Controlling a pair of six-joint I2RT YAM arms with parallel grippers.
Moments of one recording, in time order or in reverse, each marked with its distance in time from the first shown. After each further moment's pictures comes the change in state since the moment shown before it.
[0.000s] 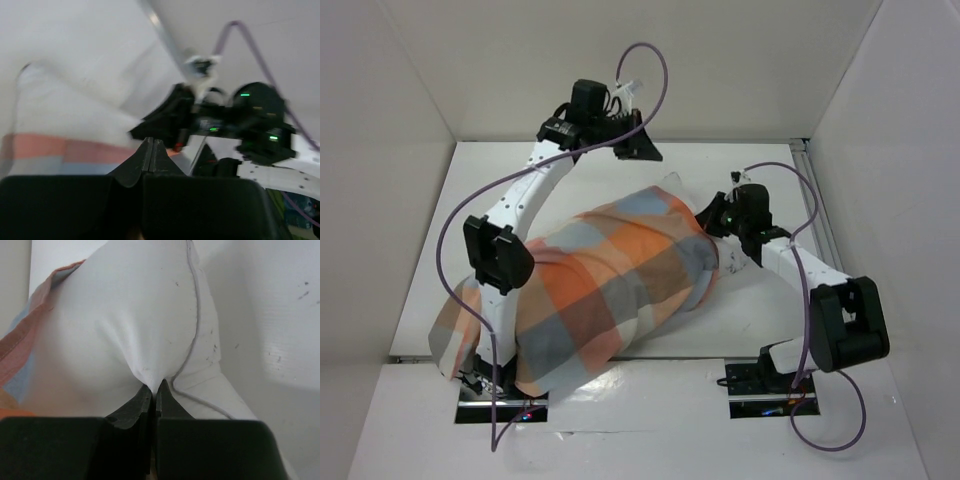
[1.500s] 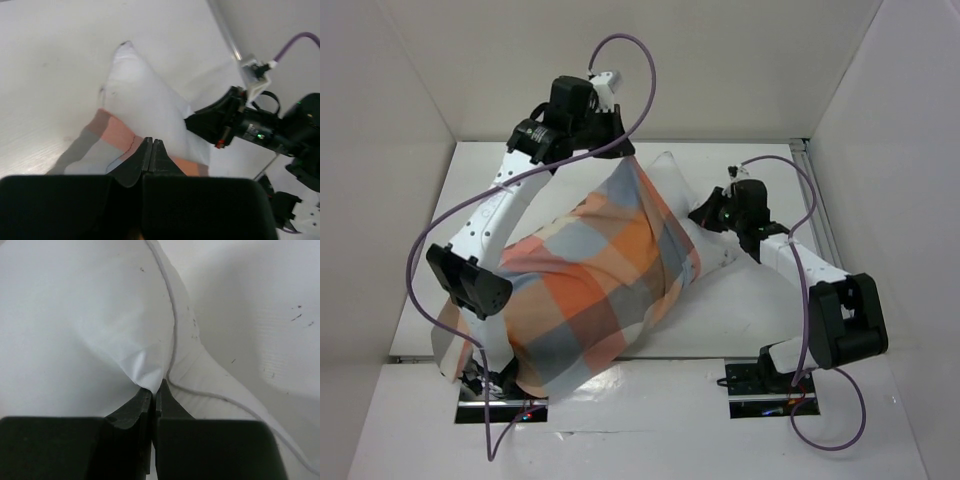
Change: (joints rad) left arm -0.054 -0.259 -0.077 -0.143 -0.483 0.108; right arm 0.013 0.032 0.045 0.002 0.037 -0.051
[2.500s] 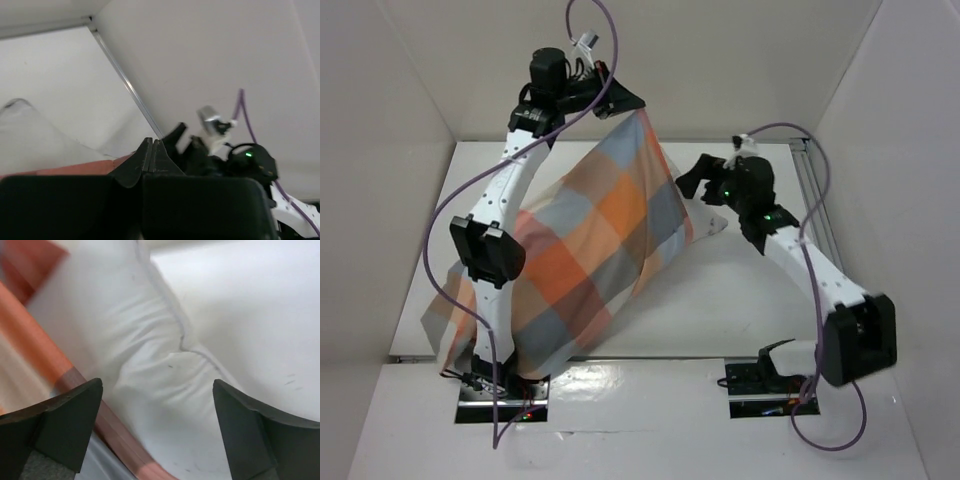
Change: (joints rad) left arm 0.168 0.284 0.209 0.465 0.530 -0.448; right arm 0.081 -0.009 0.214 -0.059 0.069 -0.053
